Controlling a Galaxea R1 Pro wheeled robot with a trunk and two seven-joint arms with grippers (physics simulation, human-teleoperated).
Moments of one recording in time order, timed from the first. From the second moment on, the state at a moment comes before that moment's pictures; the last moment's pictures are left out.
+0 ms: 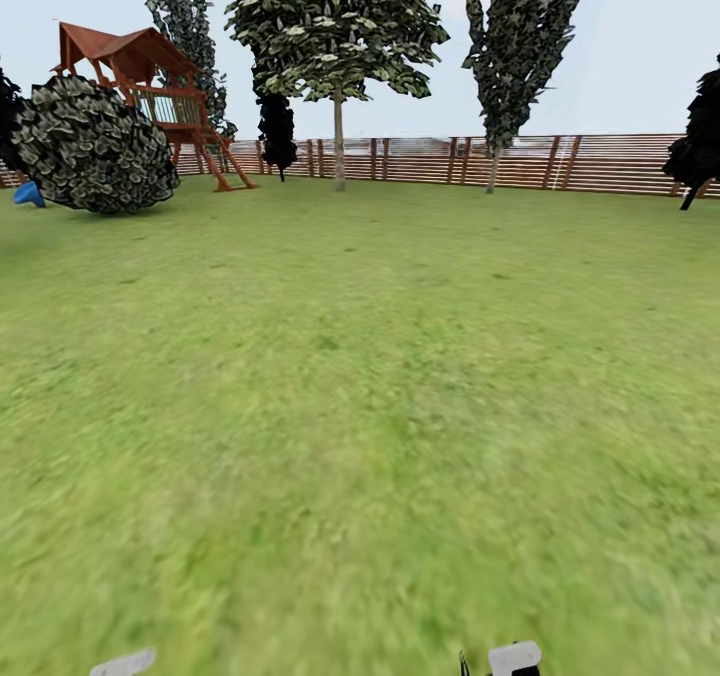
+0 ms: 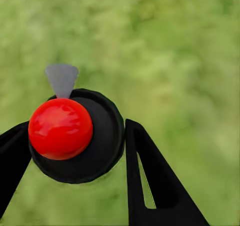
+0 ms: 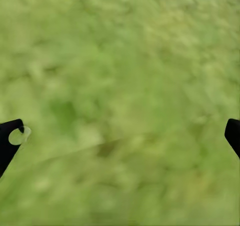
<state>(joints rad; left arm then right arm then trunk) -0.36 0.21 0.22 -0.05 0.06 -0.45 -0.04 -0.37 0.03 -0.26 -0.03 0.57 -0.59 -0.27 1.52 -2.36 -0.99</state>
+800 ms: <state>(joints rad) -0.36 0.21 0.22 -0.05 0.06 -0.45 -0.04 -0.37 0.03 -0.26 -0.03 0.57 -0.59 -0.27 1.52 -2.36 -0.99</state>
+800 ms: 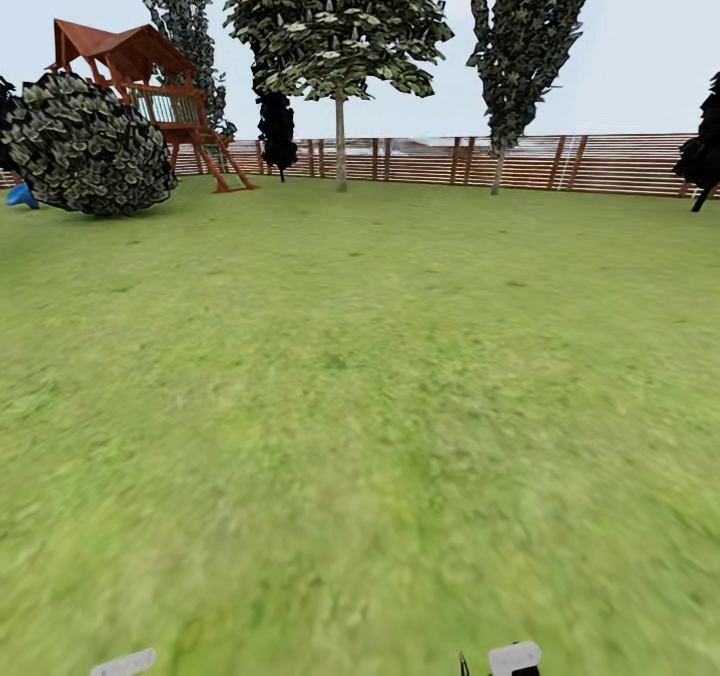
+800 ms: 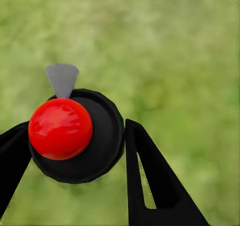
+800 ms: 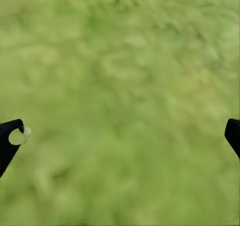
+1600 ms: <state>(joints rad) -0.36 0.21 0.22 -0.05 0.06 -0.45 -0.04 -0.37 0.03 -0.26 -0.03 0.57 -0.59 -0.27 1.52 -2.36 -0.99</state>
